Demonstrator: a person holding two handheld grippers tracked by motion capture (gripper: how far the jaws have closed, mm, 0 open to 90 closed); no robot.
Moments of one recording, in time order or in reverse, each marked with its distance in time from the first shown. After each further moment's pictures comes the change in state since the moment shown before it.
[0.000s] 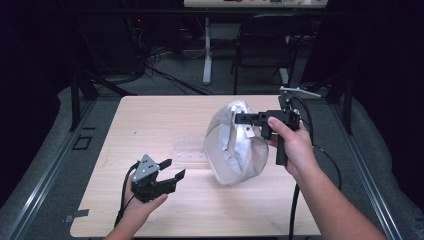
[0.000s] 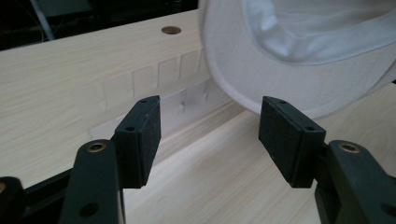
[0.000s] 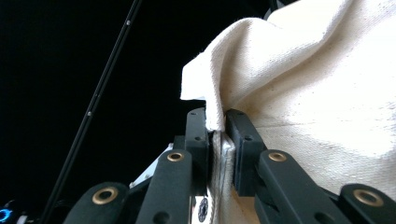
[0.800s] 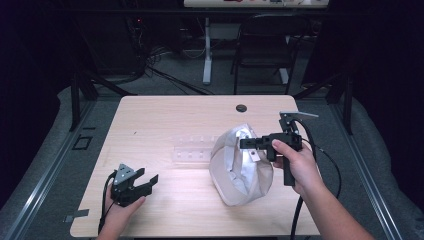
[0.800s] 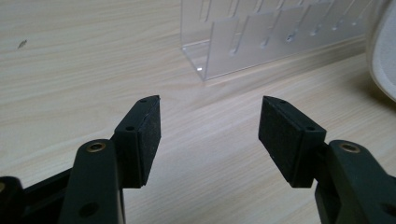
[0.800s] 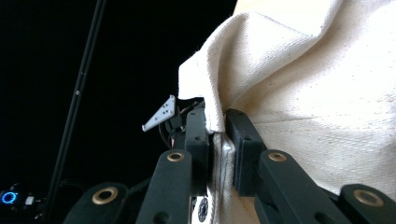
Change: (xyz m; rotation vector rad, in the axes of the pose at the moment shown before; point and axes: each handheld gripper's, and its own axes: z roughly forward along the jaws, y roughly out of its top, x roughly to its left) left arm 0.064 -0.070 -0.013 0.110 0.191 -0.121; right arm -0.037 -0.036 -0.006 0.120 -0.033 0.084
